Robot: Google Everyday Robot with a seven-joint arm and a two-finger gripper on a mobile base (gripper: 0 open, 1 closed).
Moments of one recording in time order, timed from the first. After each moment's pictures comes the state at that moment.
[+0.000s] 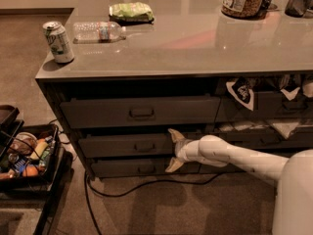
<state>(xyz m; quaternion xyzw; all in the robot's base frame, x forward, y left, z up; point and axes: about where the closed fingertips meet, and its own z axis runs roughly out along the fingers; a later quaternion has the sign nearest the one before) 0.663 -0.065 0.418 -0.67 0.61 0.04 0.42</state>
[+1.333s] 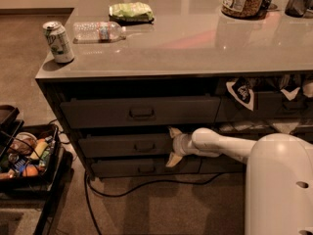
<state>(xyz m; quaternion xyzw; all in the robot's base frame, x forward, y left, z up) 0.702 -0.065 0.393 -0.68 0.62 0.02 0.38</state>
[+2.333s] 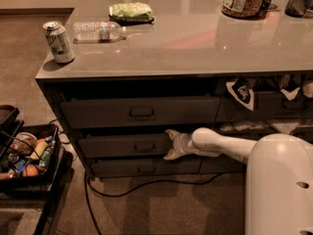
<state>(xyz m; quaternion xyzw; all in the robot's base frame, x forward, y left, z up) 0.702 -0.065 0.393 -0.68 0.62 0.02 0.38</state>
